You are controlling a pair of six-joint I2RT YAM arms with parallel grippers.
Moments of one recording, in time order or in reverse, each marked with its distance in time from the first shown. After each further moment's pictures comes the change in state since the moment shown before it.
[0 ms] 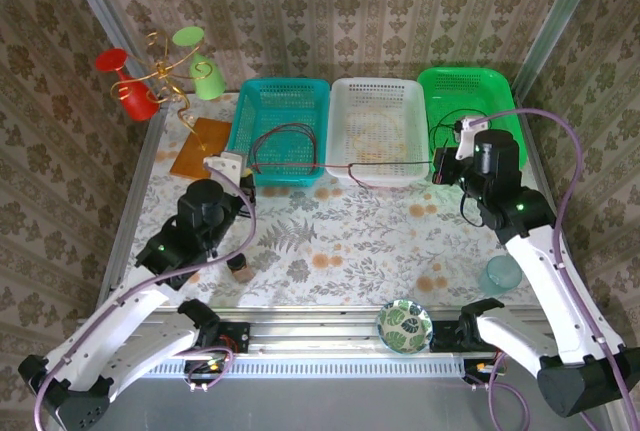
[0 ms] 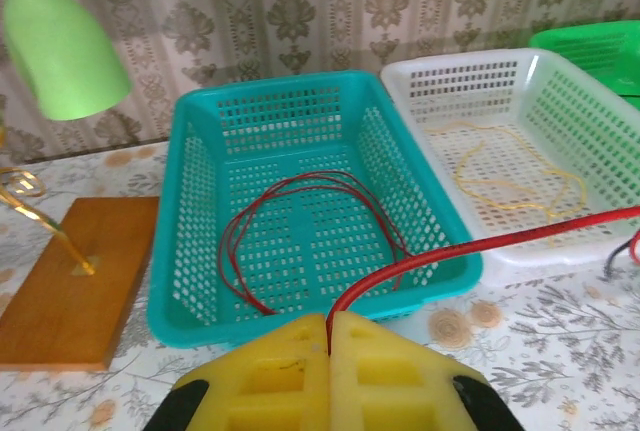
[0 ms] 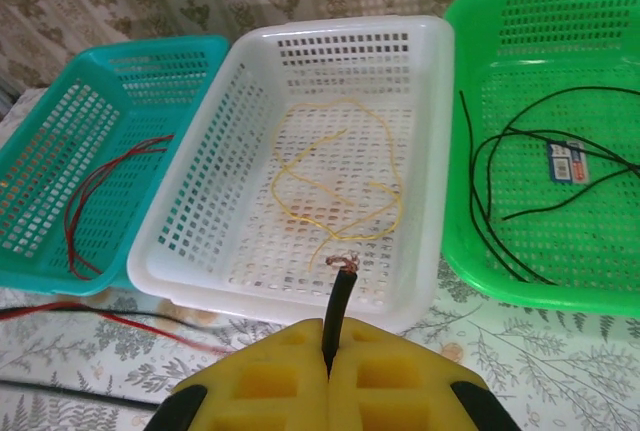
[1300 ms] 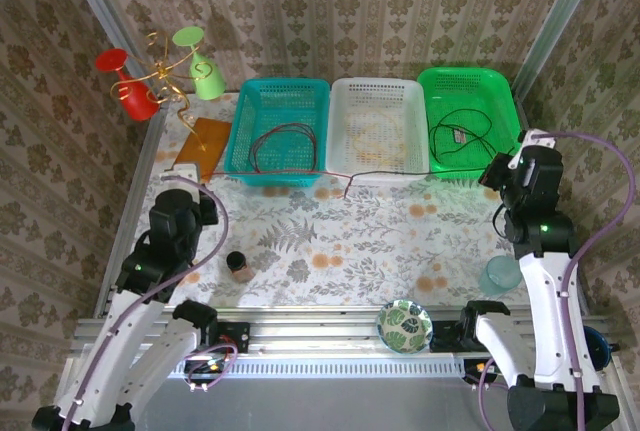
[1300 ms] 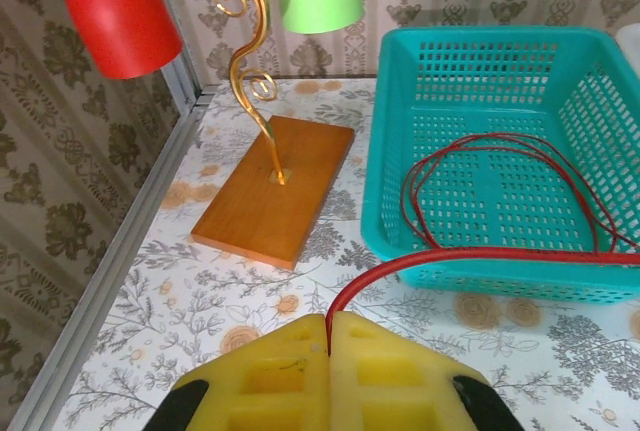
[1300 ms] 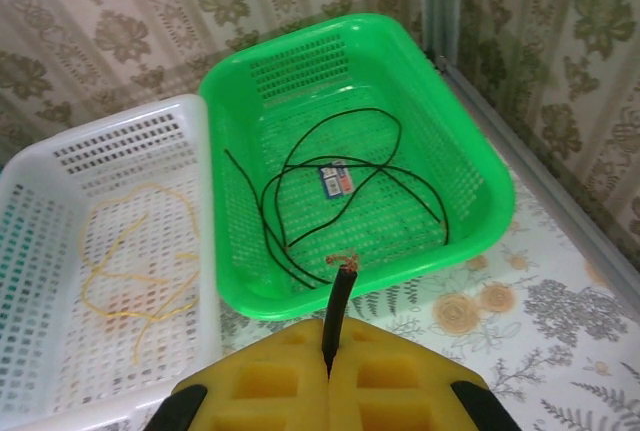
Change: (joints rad) left arm 0.276 -0.150 -0.040 -0.196 -0.072 -0.008; right arm -0.324 -0.144 -0.094 -0.002 0.125 0.039
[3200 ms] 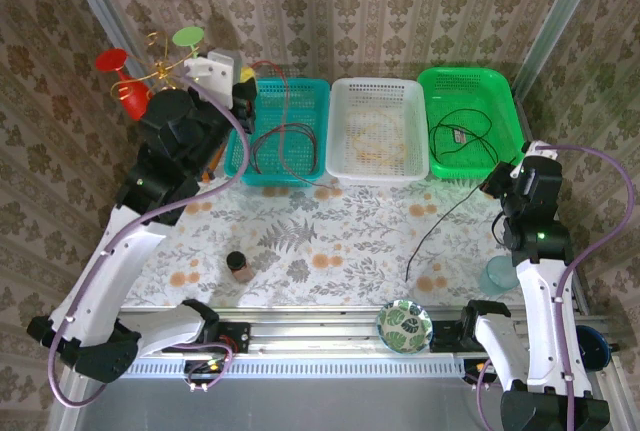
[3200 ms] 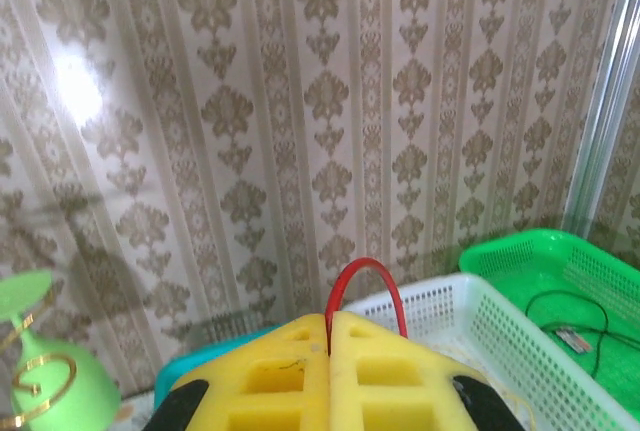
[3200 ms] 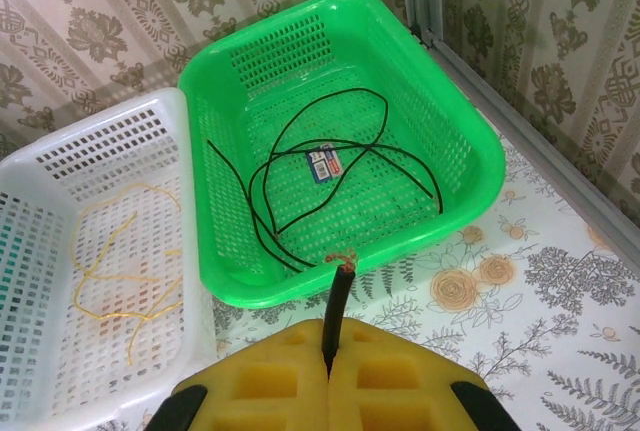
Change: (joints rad) left arm -0.197 0.558 0.773 0.232 0.281 0.192; right arm -0.045 -0.042 -0.092 0.035 -0.045 0.053
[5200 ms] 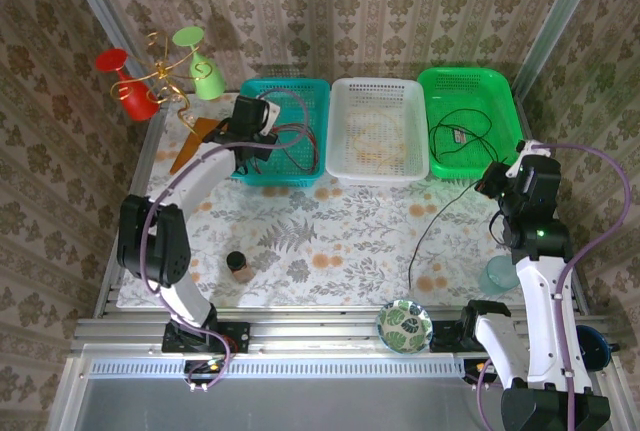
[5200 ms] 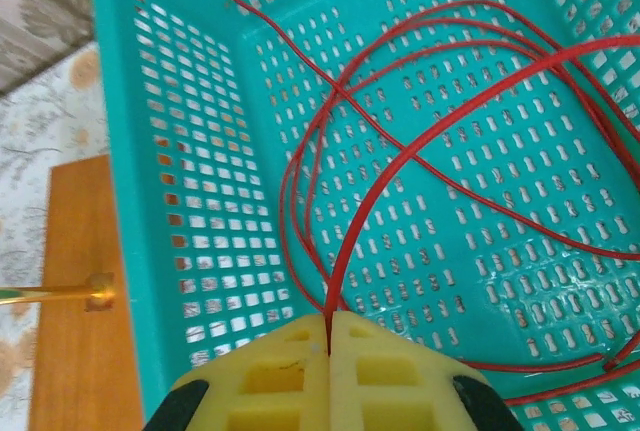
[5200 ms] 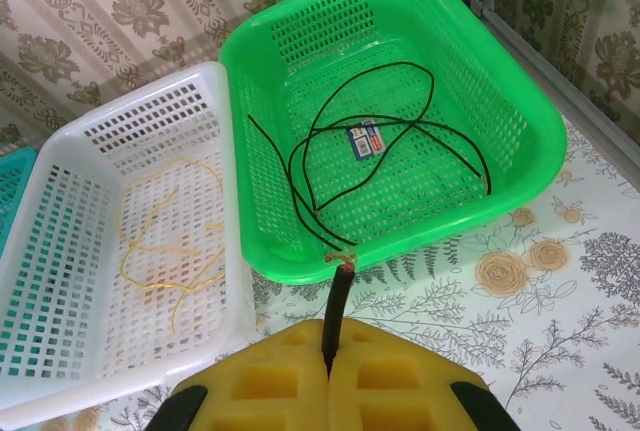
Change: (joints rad) left arm 0.221 0.603 -0.146 -0.146 -0.055 0.128; right arm 0.000 0.012 0.000 -0.008 -0.097 0.018
